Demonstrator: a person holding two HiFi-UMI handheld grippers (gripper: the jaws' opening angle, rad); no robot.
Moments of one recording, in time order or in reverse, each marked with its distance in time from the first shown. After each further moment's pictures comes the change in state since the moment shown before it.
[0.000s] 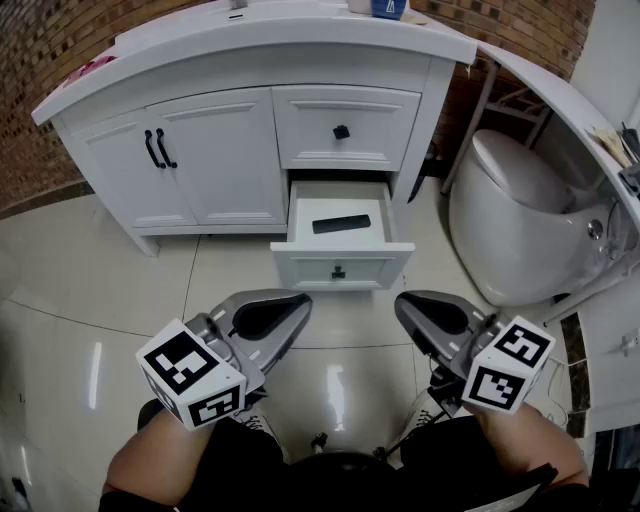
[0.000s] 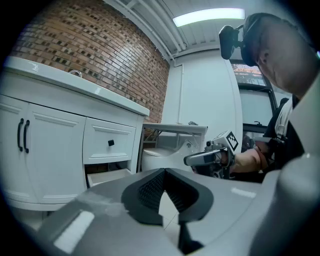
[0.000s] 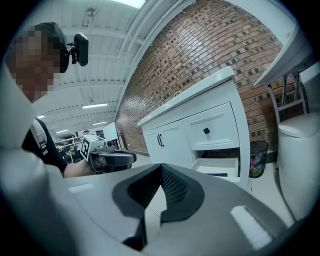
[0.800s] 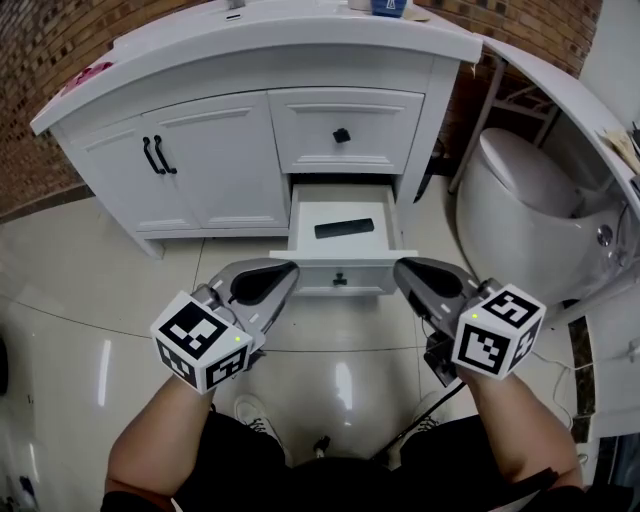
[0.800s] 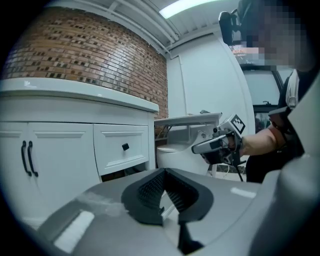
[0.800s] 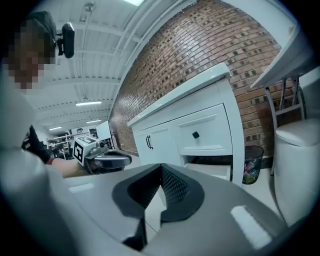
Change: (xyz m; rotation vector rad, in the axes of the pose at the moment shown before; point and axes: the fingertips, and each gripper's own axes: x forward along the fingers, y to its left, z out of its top) left arm 0.031 0.071 0.003 0.148 0.047 0.139; right arm 0.034 -0.062 0.024 -0.024 0.003 -0.067
